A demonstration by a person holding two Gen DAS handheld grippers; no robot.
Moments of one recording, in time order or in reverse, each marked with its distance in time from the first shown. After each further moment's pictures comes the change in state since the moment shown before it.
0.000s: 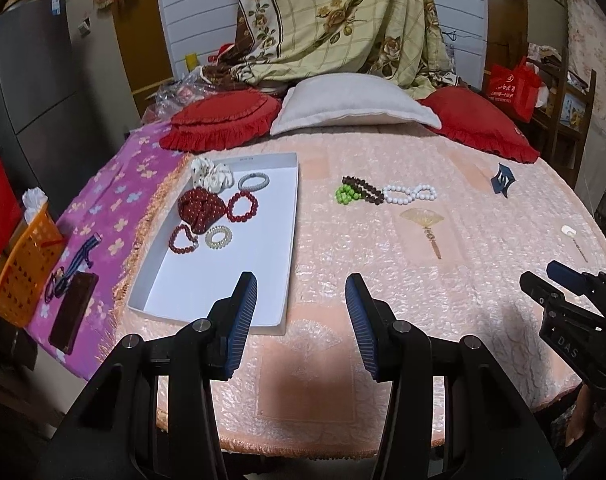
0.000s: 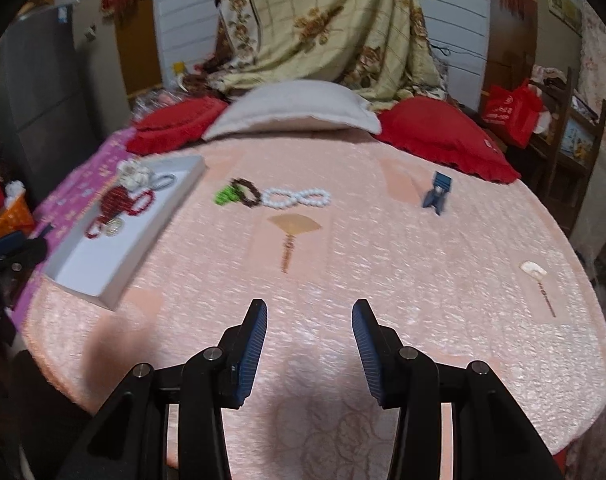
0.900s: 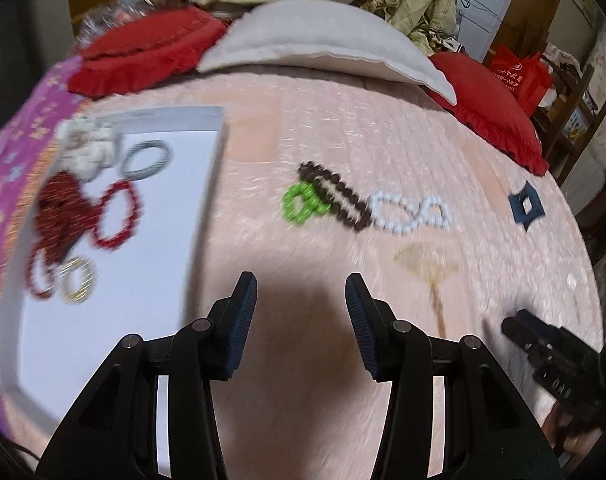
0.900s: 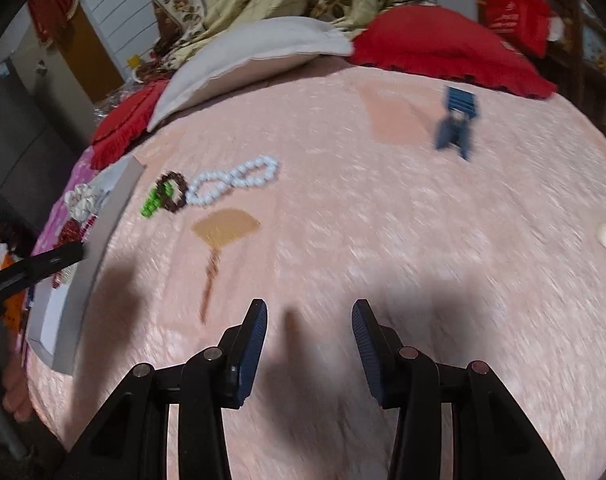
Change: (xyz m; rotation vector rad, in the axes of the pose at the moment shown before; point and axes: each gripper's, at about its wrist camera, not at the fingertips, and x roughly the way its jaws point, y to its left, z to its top) left arm 0.207 -0.026 0.087 -0.107 0.265 -0.241; right arm 0.150 -0.082 0.046 0.200 0.181 0.178
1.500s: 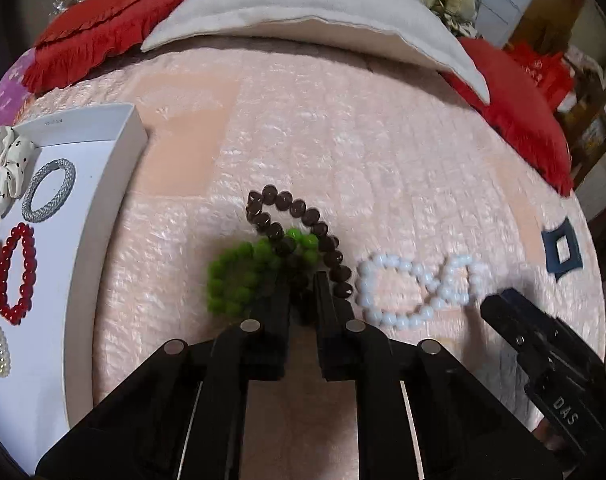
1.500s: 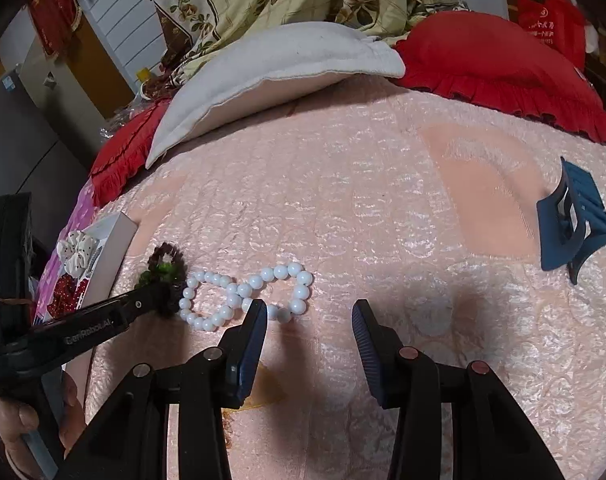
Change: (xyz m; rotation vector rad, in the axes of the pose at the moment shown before) left arm 0.086 -0.025 0.048 -0.023 0.071 0.014; right arm 0.077 0.010 0.085 0.005 -0.036 0.073
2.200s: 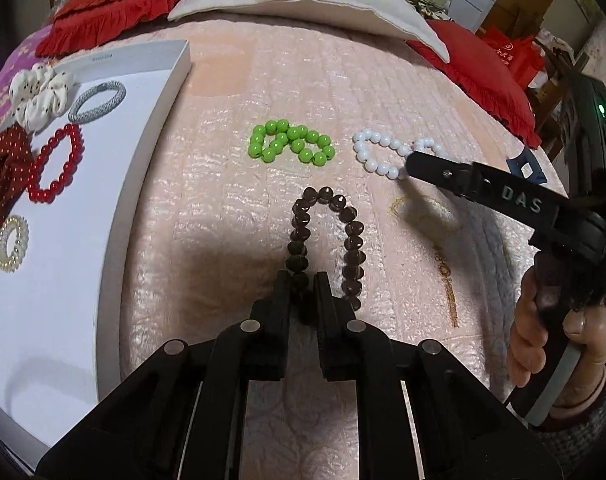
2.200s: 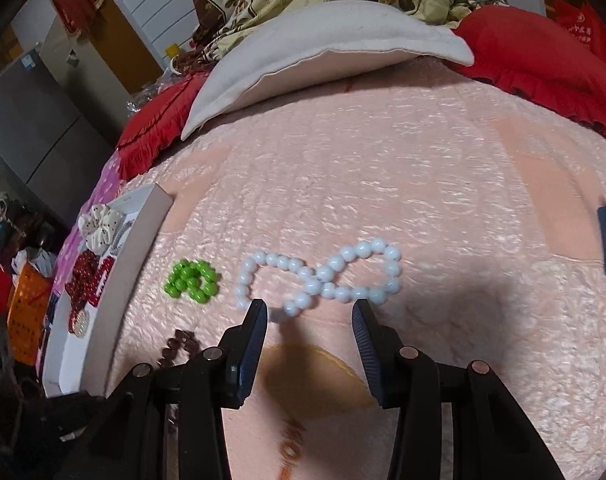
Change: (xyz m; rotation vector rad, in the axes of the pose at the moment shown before) left arm -0.049 0.028 -0.088 0.036 0.002 -0.072; right arm 0.020 0.043 -0.001 -0.058 0.063 0.085
